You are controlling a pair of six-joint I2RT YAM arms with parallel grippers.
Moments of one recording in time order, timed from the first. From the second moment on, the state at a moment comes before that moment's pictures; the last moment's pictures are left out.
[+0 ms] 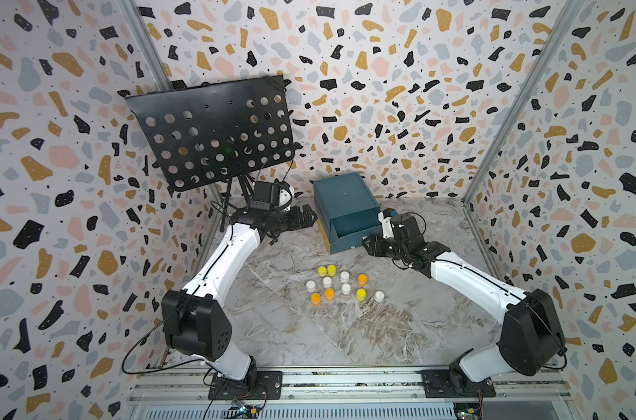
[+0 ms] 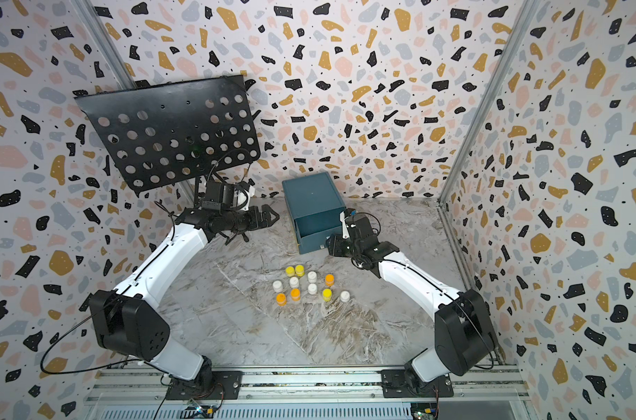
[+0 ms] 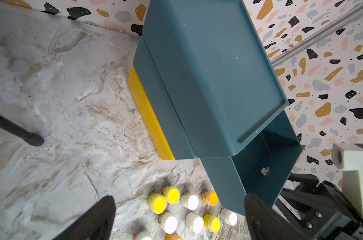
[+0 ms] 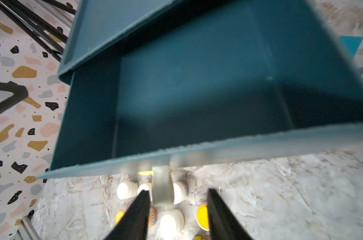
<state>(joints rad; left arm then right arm) -0.23 1.58 1.49 -0.66 0.36 -0.35 0.55 1.47 1.11 -0.29 -0.15 0.50</state>
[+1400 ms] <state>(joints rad) -0.22 1.40 1.35 -0.65 0.28 -0.27 0.65 1.45 0.83 -0.49 -0.07 0.47</state>
